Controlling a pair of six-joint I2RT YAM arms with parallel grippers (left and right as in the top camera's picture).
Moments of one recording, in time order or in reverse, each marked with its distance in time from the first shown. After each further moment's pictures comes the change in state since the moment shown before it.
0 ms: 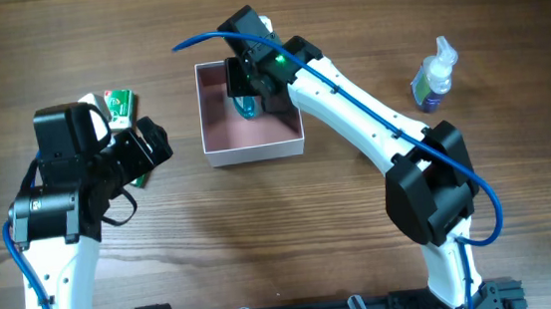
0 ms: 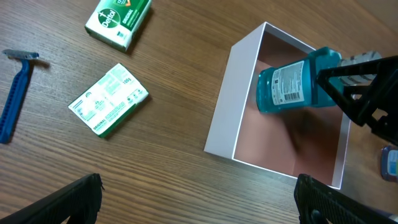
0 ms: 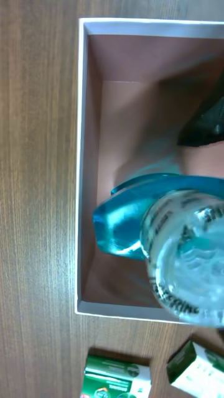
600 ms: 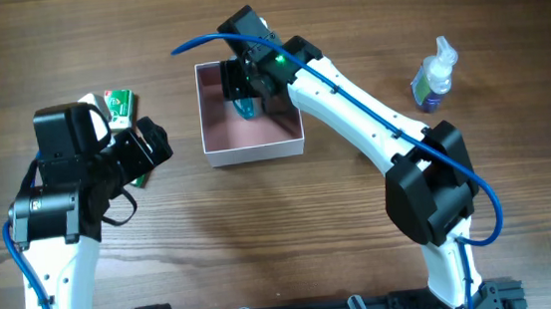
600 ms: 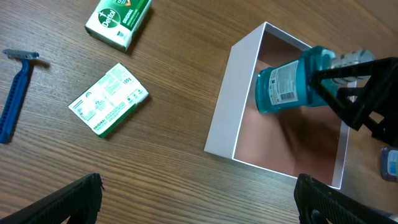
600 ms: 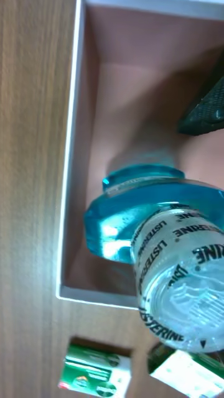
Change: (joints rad) left arm 0.000 0.000 0.000 0.000 0.000 0.000; right arm 0.000 0.000 0.000 -0.010 -0.061 -0.046
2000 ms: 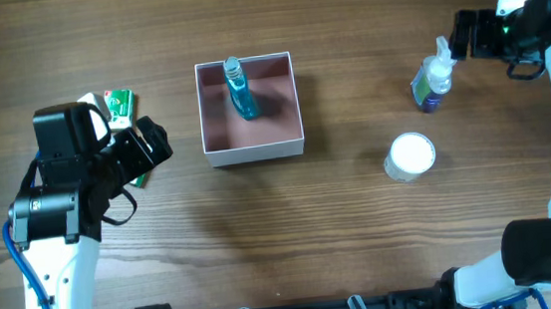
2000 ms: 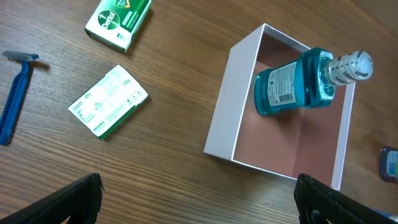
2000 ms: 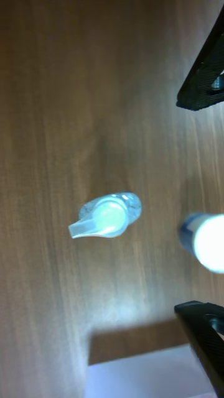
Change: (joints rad) left arm 0.000 0.000 0.000 0.005 0.000 0.000; right arm -0.811 -0.435 -0.006 -0.541 -0.033 -0.546
